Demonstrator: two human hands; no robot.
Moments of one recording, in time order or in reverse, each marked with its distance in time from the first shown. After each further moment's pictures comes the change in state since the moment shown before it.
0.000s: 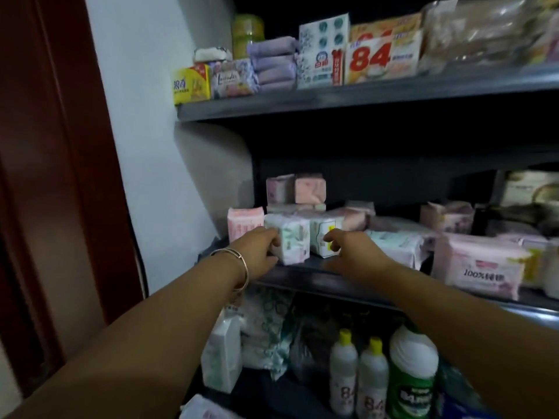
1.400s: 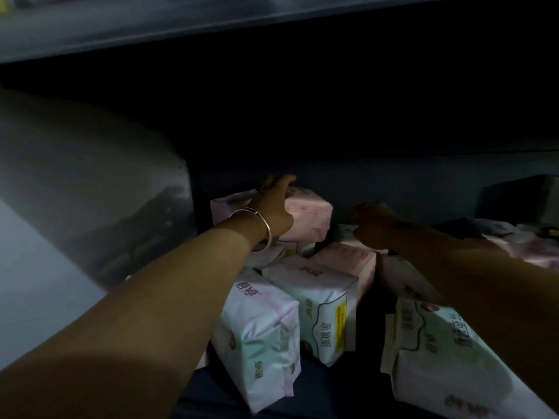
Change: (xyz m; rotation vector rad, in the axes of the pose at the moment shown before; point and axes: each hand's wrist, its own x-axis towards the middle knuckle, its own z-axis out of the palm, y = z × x) left_hand 0.303 -0.023 0.037 -0.276 0.100 0.098; right_hand 0.250 0.138 -0.006 -0.151 0.049 0.383
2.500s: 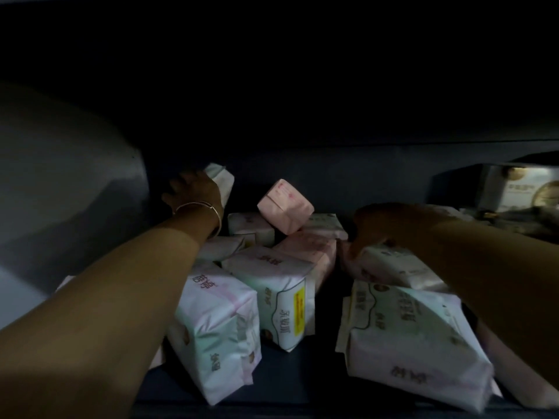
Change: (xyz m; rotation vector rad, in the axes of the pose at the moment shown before) left_hand 0.009 -0.025 0.004 0.408 0.205 -0.462; right_hand -0.017 0.045 -0.016 -0.418 -0.253 0.084
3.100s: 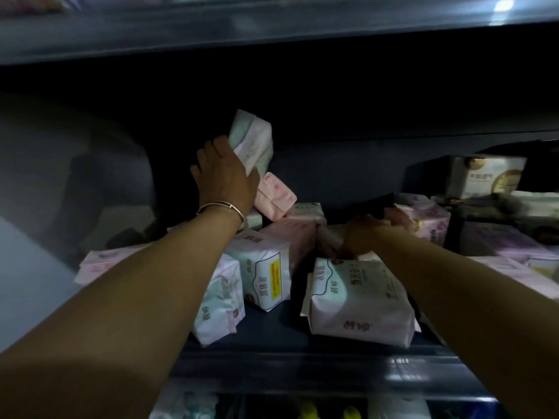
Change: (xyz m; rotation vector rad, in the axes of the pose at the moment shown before) left_hand -0.086 0.044 -0.049 -0.382 0.350 0.252; right_hand -0.060 0.003 0.026 0.253 -0.052 0.161
